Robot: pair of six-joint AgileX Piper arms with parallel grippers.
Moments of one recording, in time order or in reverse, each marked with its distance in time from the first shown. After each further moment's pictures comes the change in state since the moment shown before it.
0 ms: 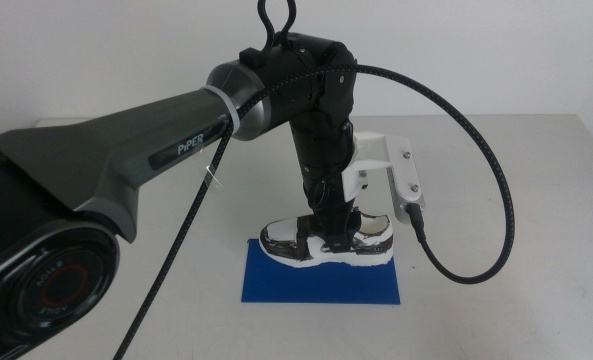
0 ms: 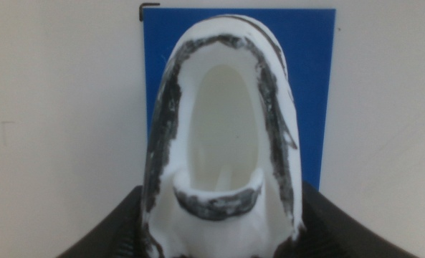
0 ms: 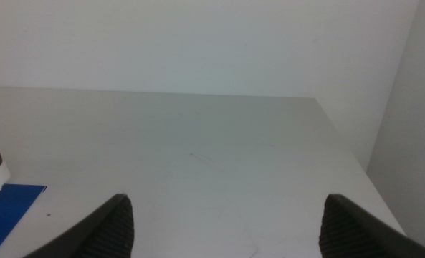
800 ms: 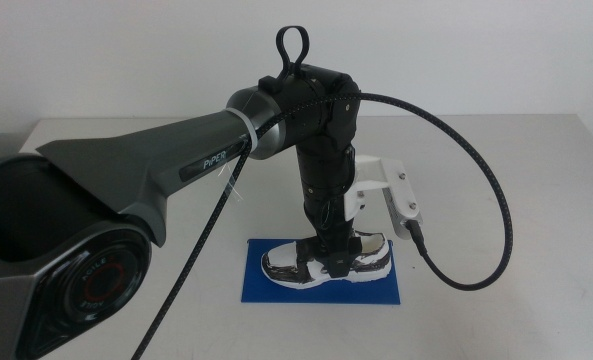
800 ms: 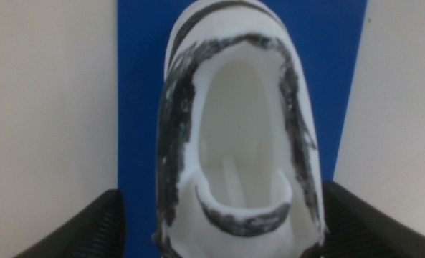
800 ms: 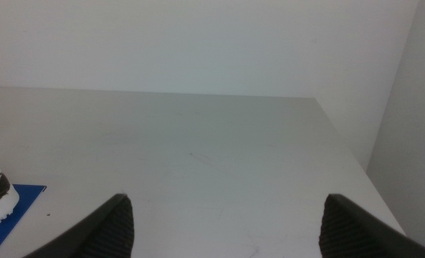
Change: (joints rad) left arm 0.000 0.079 -0.004 0.001 0.001 -0.073; right arm 0.000 0.000 0.000 0.000 0.000 0.000
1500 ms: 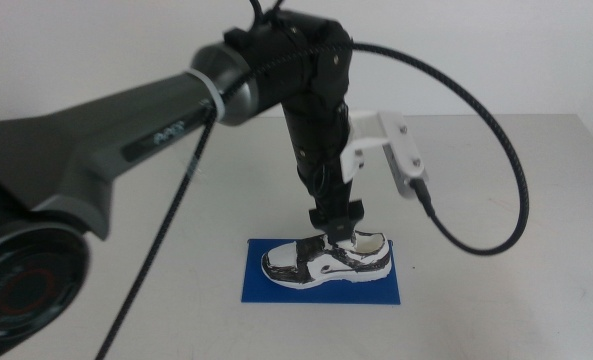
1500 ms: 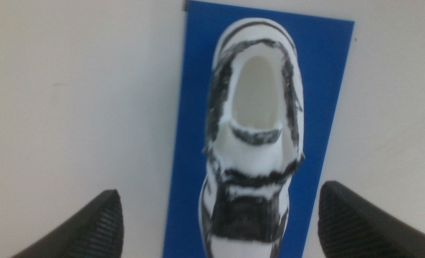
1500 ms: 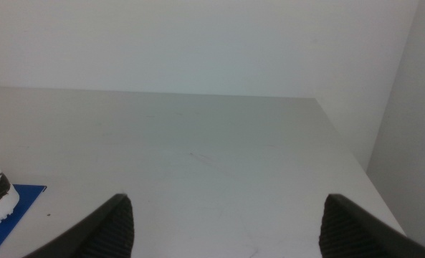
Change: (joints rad) left arm 0.000 -0.135 0.000 0.038 0.006 -0.060; right arm 0.000 0.000 0.000 0.000 0.000 0.000
